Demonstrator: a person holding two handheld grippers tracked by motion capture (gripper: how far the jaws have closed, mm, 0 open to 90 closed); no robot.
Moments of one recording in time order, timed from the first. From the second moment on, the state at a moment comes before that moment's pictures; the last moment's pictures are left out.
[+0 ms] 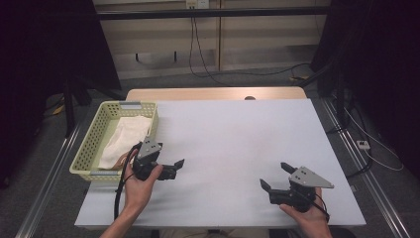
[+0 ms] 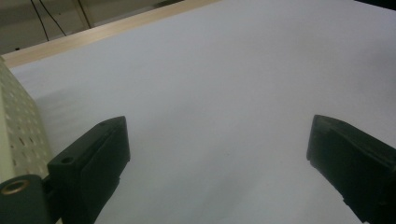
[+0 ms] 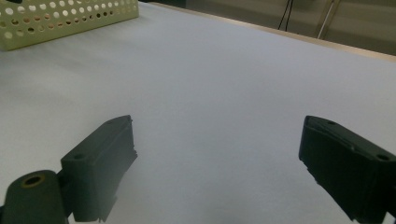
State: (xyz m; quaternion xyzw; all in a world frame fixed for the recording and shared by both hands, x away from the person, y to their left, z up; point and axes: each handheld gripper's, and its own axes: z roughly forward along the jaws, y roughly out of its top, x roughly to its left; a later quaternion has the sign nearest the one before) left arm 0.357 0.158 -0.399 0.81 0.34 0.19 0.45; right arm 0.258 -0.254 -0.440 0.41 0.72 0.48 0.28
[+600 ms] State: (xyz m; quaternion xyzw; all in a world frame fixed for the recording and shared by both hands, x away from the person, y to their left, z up) left arm 0.335 0.160 -0.427 0.80 0.35 0.18 0.45; right arm 0.259 -0.254 -0.440 0.42 0.72 0.48 0.28
